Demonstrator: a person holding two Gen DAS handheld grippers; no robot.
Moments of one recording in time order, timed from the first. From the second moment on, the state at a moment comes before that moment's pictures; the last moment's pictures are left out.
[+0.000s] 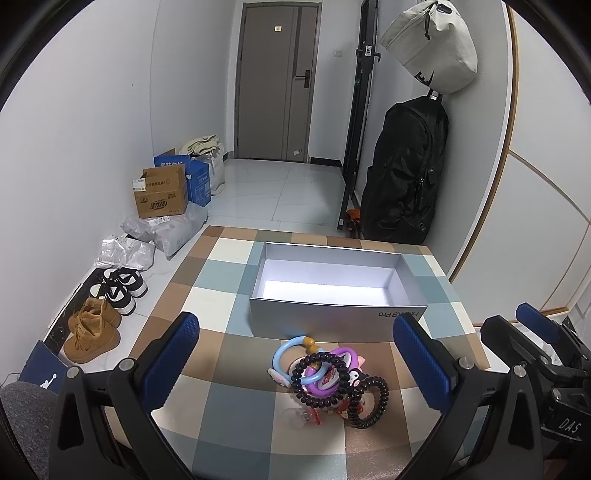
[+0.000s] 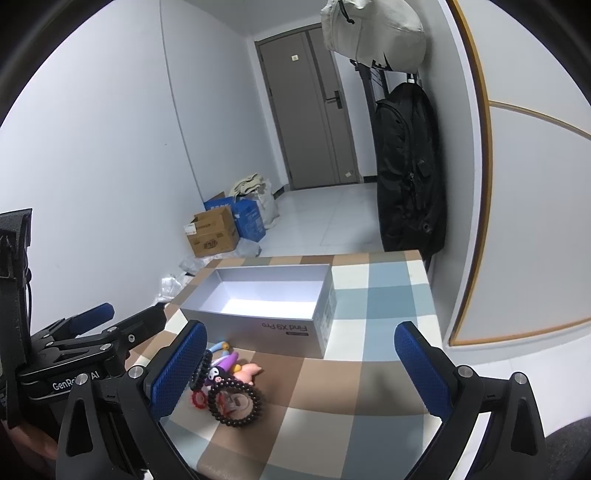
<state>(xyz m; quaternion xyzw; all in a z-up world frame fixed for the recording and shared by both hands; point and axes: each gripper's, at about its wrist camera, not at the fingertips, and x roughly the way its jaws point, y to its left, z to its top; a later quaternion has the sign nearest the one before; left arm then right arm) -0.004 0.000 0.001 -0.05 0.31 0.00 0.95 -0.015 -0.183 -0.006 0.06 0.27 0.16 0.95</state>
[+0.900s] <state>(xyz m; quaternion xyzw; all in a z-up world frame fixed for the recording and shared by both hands) -0.005 0.001 0.002 -0.05 0.31 0.00 0.95 -0.015 -0.183 -0.005 0.06 0.27 0.16 0.95</state>
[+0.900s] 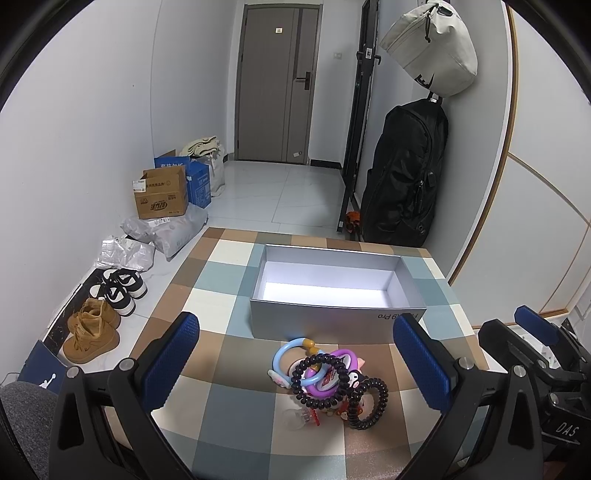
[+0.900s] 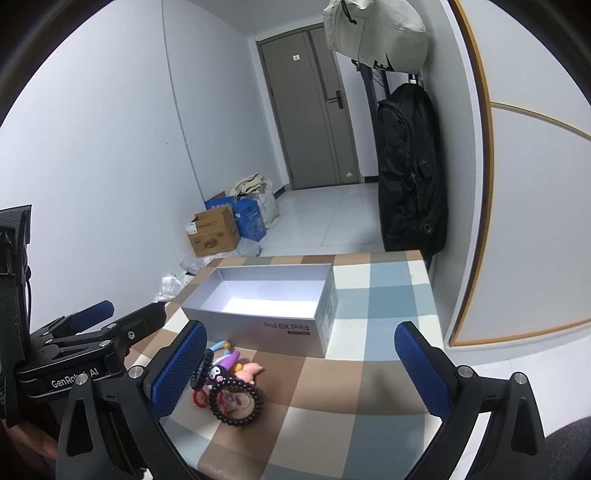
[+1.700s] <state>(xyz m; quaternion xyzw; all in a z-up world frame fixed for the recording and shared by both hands) 0.004 0.011 -0.003 -0.08 0.33 -0.02 0.94 -0.006 -0.176 -0.013 0.06 0.29 0.17 0.94</state>
